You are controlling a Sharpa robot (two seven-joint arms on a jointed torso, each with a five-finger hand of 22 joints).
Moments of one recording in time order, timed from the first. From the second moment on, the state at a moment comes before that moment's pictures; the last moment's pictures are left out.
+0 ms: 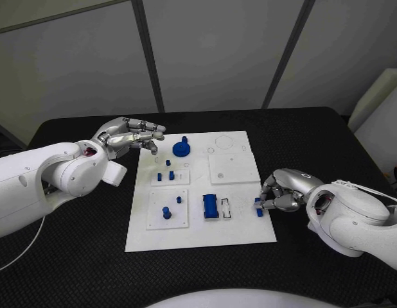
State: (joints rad) left arm 1.19 -0.94 0.00 1.49 -0.16 -0.12 0.20; left_hand 1.38 -0.14 0.34 -0.03 0.35 1.00 0.20 0.14 0.07 1.03 0.12 0.36 0.08 1.08 0.04 0.81 0.35 0.18 1.00 0.14 0.52 1.00; right arm 0.99 -1.10 0.00 1.88 -1.56 -0.30 -0.49; right_hand 1.36 -0.01 -0.23 0.29 0.39 1.05 0.08 0.28 0.43 1.38 0.01 1.22 1.26 1.46 -0.05 1.53 1.31 0.09 1.34 0.06 1.30 1.20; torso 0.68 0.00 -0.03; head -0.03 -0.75
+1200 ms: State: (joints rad) left arm 1.19 -0.95 0.00 1.50 -0.16 -0.12 0.20; left_hand 1.38 -0.14 0.34 -0.03 0.35 1.00 0.19 0.14 0.07 1.02 0.12 0.37 0.08 1.08 0.04 0.81 0.35 0.18 1.00 0.14 0.51 0.99; right arm 0.97 -1.04 0.01 1.88 -1.68 -0.22 -0.50; right_hand 1.50 -0.03 -0.18 0.21 0.41 1.06 0.07 0.27 0.47 1.38 0.00 1.23 1.29 1.47 -0.06 1.53 1.31 0.09 1.34 0.05 1.31 1.22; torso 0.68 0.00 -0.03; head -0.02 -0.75
